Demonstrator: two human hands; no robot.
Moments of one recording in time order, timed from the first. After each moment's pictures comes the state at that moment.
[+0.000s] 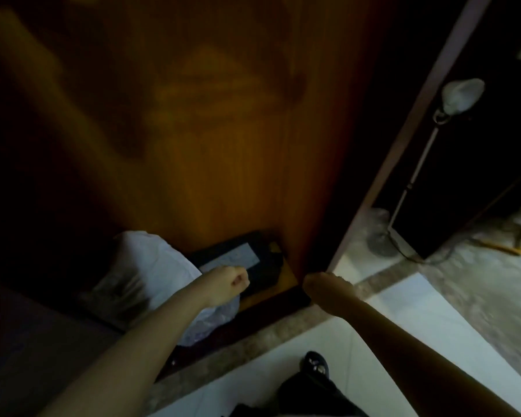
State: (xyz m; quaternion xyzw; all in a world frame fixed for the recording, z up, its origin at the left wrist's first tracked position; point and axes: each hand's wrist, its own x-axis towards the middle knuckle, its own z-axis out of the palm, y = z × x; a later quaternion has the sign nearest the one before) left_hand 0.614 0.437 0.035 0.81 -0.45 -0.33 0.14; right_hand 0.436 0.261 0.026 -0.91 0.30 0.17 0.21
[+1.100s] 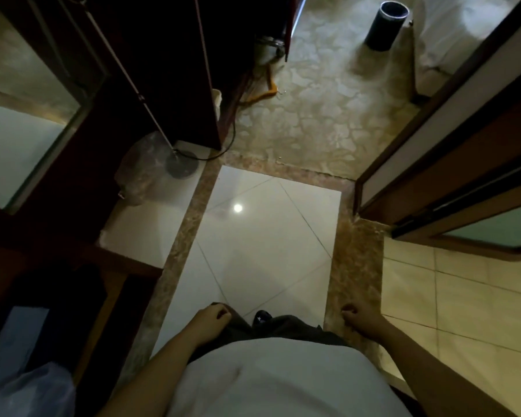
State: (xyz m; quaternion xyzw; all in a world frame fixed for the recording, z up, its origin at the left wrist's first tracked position) left_hand 0.211 0.172 -0.120 0.63 -0.55 -0.53 -0.11; right_hand -0.124 0.194 -0.107 -0.42 0.76 0.11 0.48
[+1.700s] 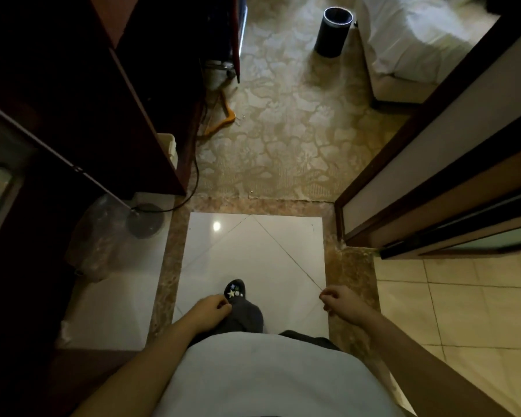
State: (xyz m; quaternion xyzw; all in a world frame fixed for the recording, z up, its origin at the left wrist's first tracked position) left_hand 0.151 -0.128 -0.127 0.56 -0.64 -0.50 -0.18; right_hand -0.147 -0.050 -0.103 -0.38 0.77 -0.03 0.51
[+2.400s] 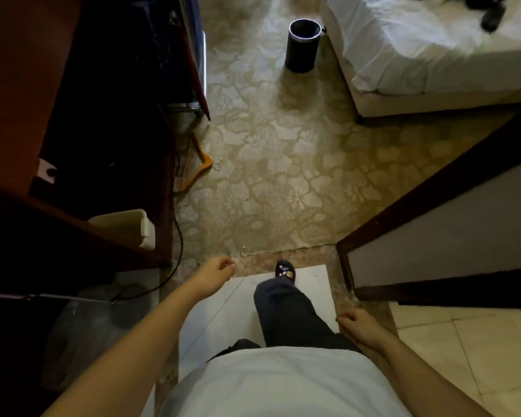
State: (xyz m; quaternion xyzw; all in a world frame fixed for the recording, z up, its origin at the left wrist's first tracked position) left_hand -0.010 -0.520 -0.092 0.54 -0.64 -0.54 -0.08; right_hand -0.264 -0.303 -0.118 -0.23 0.81 -0.06 0.54
